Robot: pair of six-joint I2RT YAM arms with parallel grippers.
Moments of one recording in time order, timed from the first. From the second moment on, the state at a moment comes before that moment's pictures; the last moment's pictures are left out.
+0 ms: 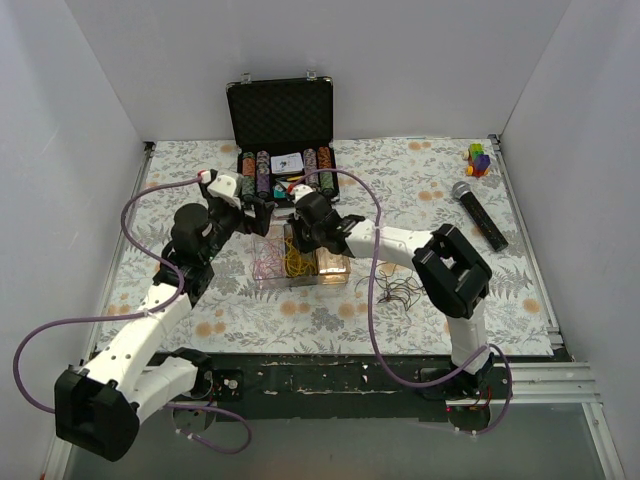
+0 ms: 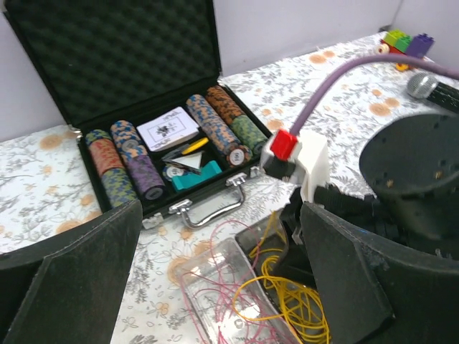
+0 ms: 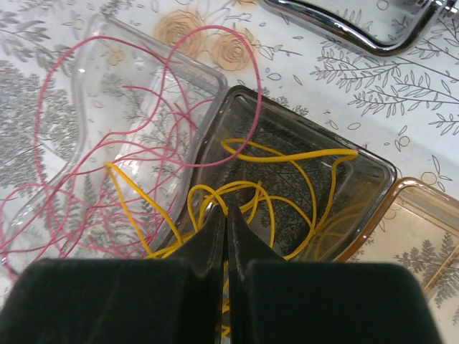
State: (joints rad) left arm -0.36 0.96 0.71 0.21 0.11 0.00; right arm 0.87 1.96 1.36 -0.10 -0.02 0.34
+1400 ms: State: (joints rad) left arm -0.30 0.90 0.80 0.07 0.21 0.17; right arm 0.64 1.58 1.34 -0.43 0.22 0.35
